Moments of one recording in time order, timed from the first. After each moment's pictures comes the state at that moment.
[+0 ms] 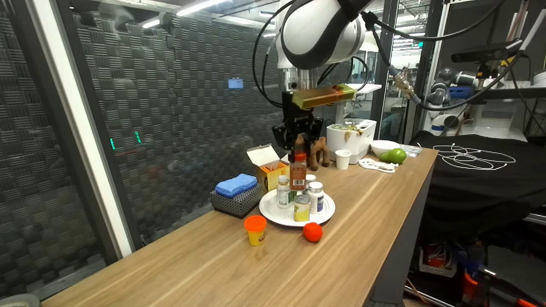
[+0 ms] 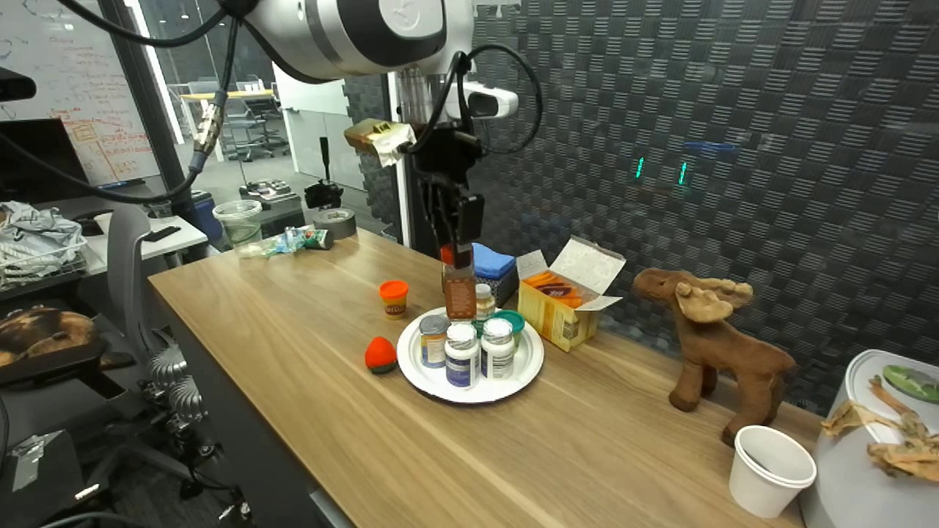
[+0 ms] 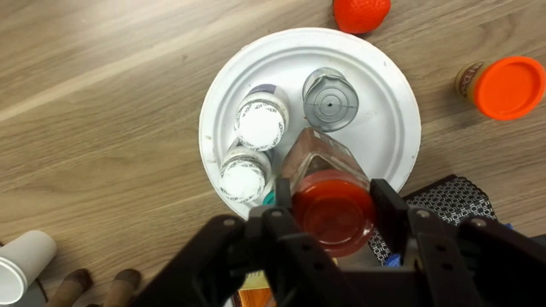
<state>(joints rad) 0.06 0.31 -0.05 -1.88 -0.10 2.20 0.37</state>
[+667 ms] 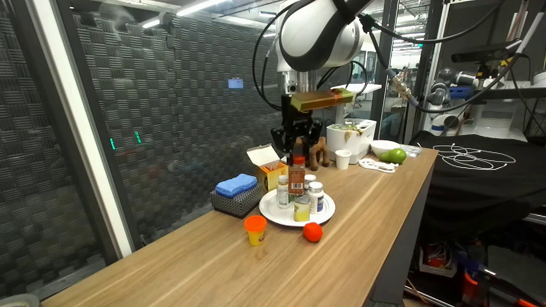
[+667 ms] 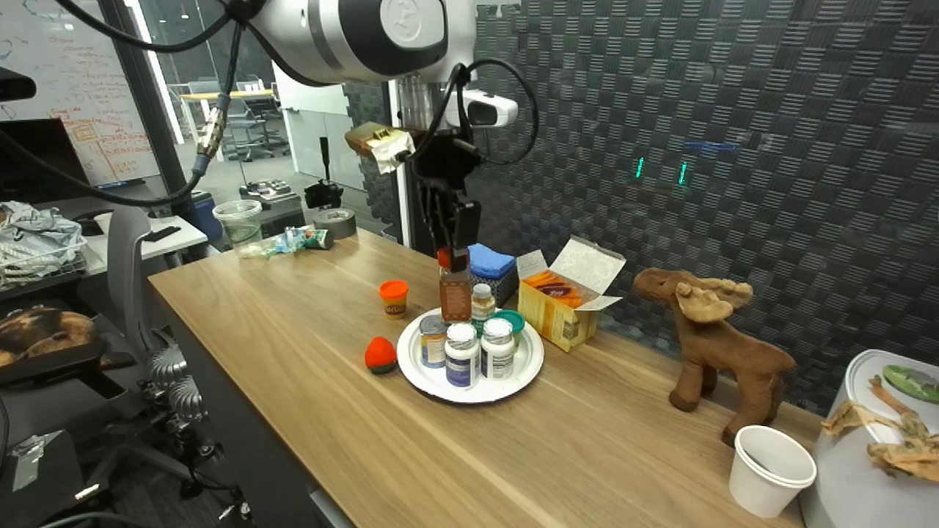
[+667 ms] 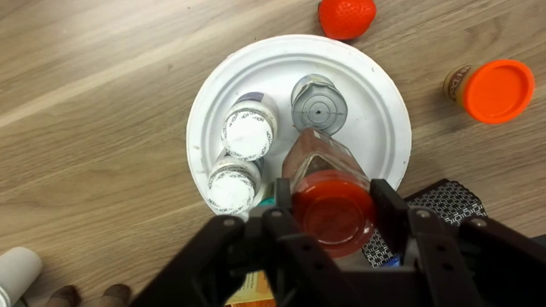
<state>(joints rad) 0.06 0.32 -0.05 -1.88 -0.06 2.21 0.37</state>
